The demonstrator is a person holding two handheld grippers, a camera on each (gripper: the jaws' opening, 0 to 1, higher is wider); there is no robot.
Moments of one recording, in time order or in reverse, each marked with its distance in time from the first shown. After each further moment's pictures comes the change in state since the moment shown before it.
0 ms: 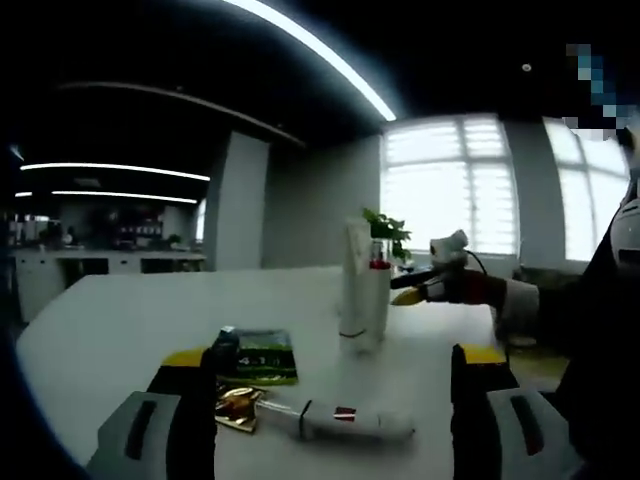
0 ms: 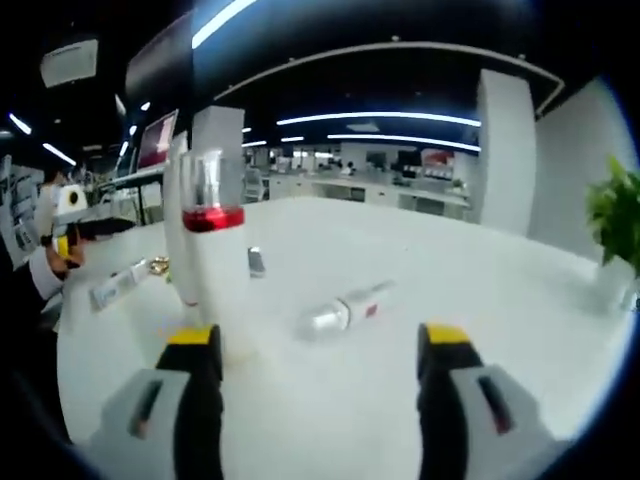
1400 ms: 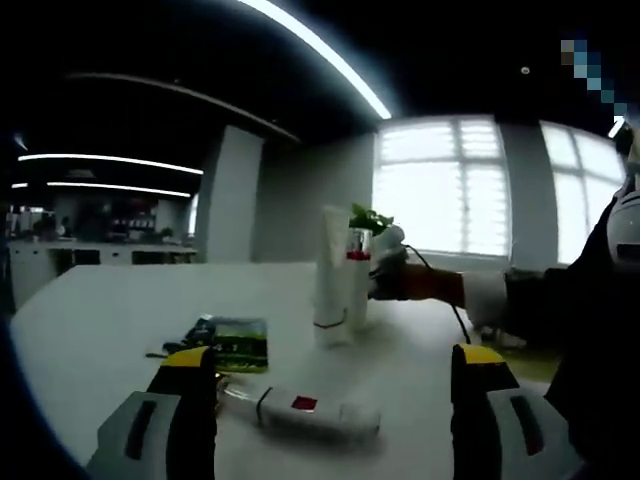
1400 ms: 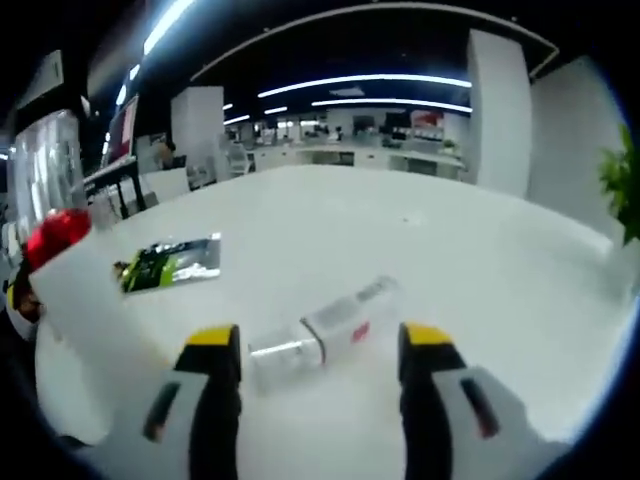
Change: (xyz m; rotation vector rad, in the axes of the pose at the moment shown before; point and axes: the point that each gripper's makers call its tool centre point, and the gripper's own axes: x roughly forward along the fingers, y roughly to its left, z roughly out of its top) left arm 0.006 -0.026 -0.013 -0.026 0.010 -0.039; right arm 0.077 -0.012 -0.018 0.088 0.147 -0.020
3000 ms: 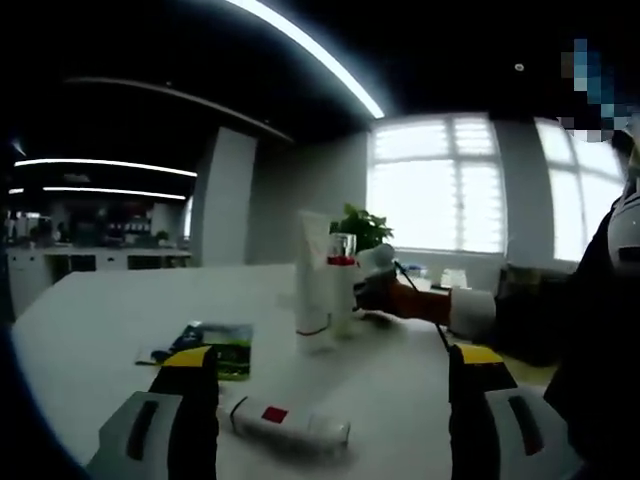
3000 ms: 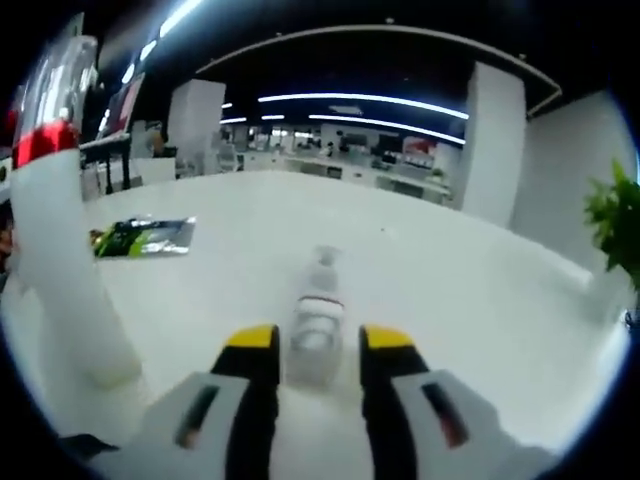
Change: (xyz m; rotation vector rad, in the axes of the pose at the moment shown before) left arm 0.003 -0.026 0.007 0.022 0.003 -0.017; right arm 0.001 -0.026 -0.012 -0.133 -0.062 -0.097
